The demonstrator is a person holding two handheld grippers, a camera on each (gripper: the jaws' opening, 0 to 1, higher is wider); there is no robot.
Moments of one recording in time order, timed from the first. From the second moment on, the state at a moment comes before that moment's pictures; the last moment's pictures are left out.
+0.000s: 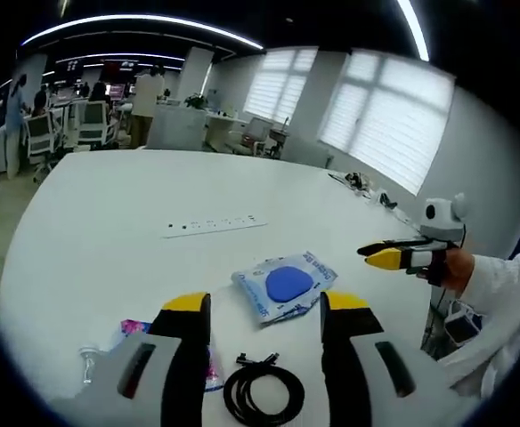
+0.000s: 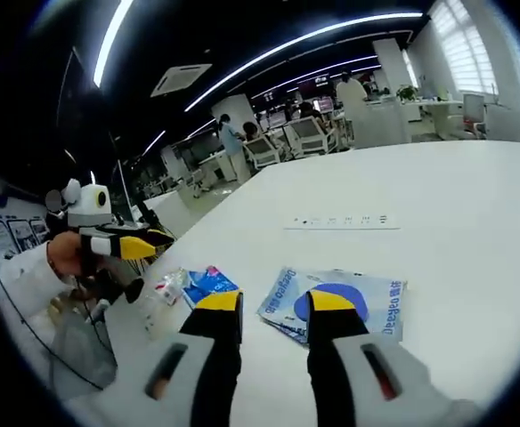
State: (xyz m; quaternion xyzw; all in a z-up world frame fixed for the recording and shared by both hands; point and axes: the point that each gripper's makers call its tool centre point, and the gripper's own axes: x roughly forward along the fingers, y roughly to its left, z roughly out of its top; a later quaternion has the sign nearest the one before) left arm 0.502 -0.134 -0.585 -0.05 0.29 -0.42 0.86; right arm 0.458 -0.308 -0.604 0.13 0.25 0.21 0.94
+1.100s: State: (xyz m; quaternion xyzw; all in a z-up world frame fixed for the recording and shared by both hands) left arm 0.461 -0.071 -0.578 -0.06 0.29 -0.40 0.87; right arm 0.441 -0.244 -0.587 0.13 0.24 0.26 0.92
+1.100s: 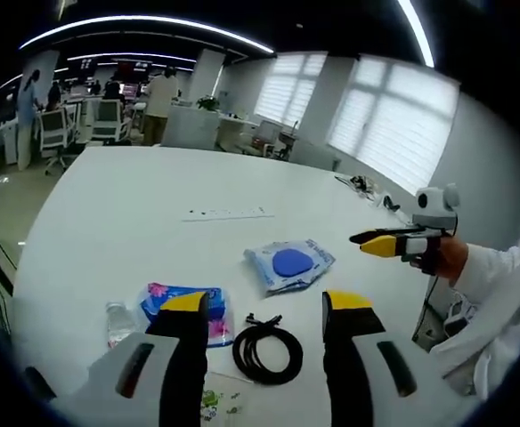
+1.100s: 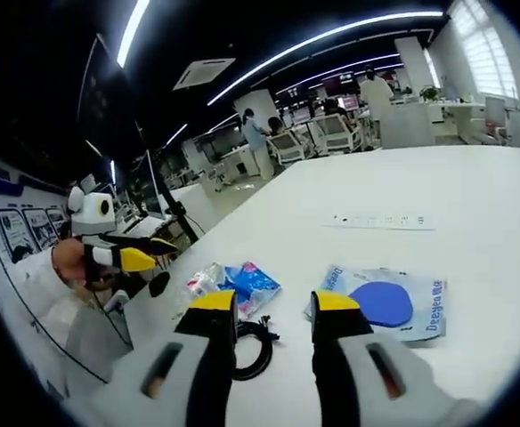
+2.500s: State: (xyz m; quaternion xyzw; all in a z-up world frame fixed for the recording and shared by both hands) left arm 0.437 -0.006 -0.604 -0.08 0.31 -0.37 0.87; right arm 0.423 -0.163 -0.666 0.09 0.33 0.29 0.89
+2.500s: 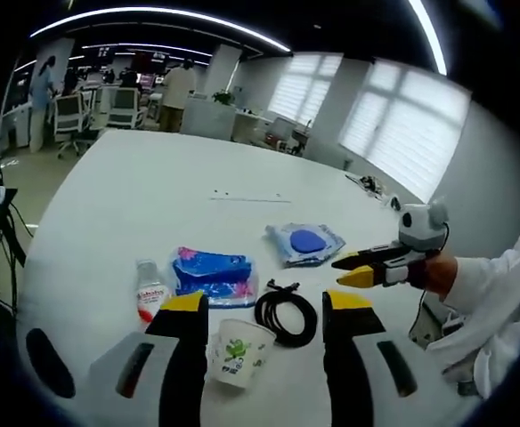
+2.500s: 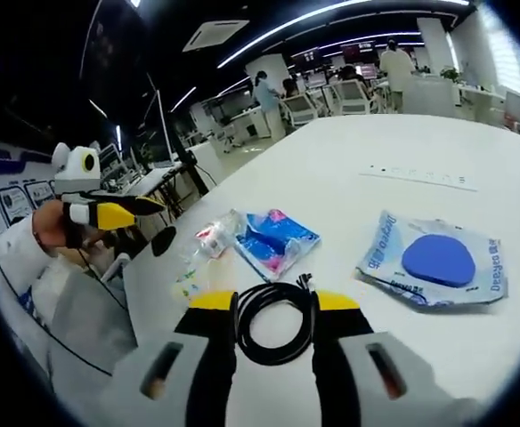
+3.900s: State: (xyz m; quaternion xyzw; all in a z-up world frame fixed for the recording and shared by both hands) left arm 0.437 0.024 -0.634 -0.09 0.34 -0.36 0.87; right arm 0.441 -0.157 -0.760 0.04 0.40 0.24 0.88
